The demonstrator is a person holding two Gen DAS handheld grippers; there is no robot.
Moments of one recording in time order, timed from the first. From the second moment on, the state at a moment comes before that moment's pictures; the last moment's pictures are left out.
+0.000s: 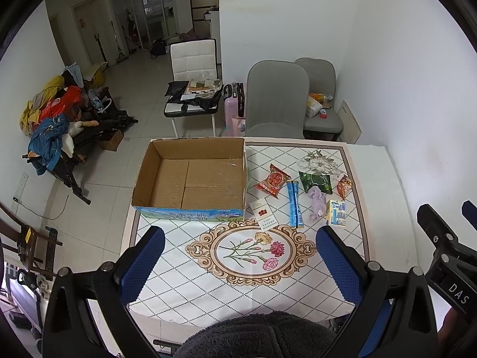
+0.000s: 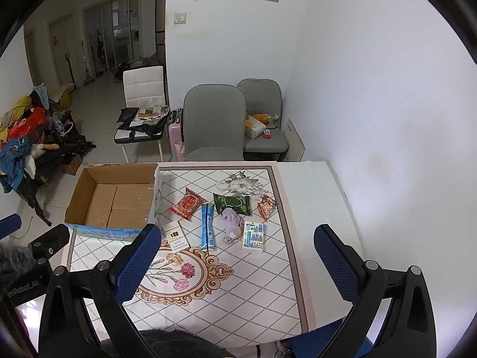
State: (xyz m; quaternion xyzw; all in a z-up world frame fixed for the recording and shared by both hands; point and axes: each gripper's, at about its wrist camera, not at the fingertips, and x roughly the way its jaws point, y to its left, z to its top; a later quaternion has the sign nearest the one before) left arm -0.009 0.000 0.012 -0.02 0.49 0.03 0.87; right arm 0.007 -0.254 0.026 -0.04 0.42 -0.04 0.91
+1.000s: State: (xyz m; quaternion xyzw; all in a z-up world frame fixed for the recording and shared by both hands) left arm 0.046 -0.018 -0.029 -0.02 0.52 0.00 0.85; right arm 0.059 -0.319 -0.027 0.04 0.48 -0.08 0.88
